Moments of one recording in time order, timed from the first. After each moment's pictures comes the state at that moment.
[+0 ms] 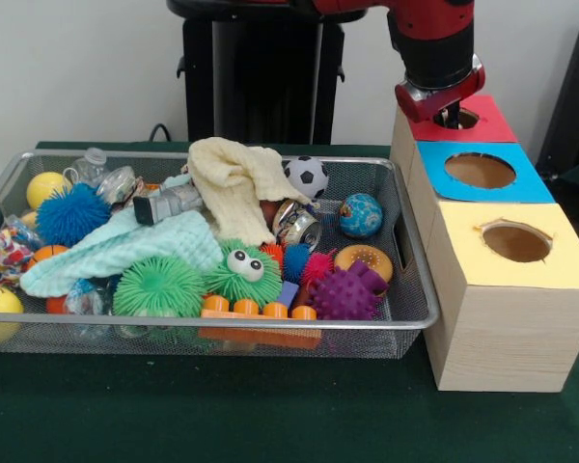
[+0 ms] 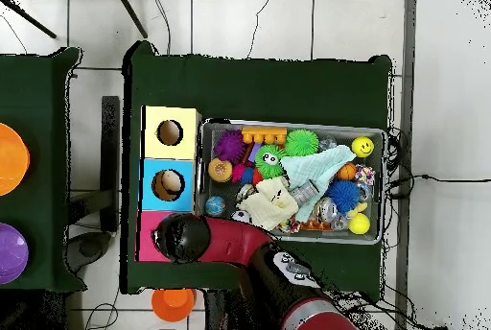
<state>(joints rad) -0.29 -0.66 0.33 2.13 0.13 0.34 1.18</state>
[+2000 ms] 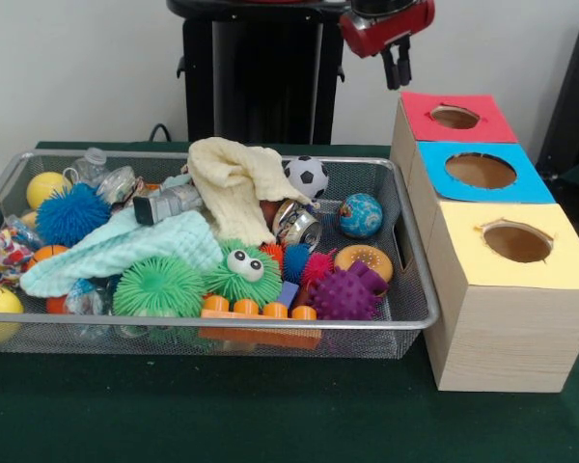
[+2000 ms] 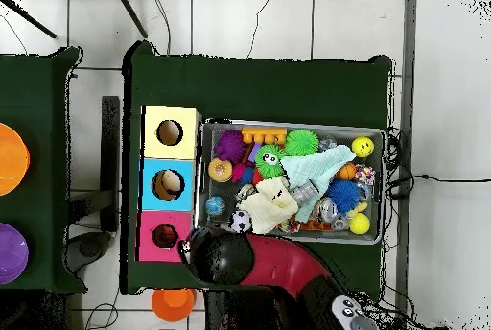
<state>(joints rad) -0.50 -0.91 0.41 2.27 0.05 0.46 1.18</state>
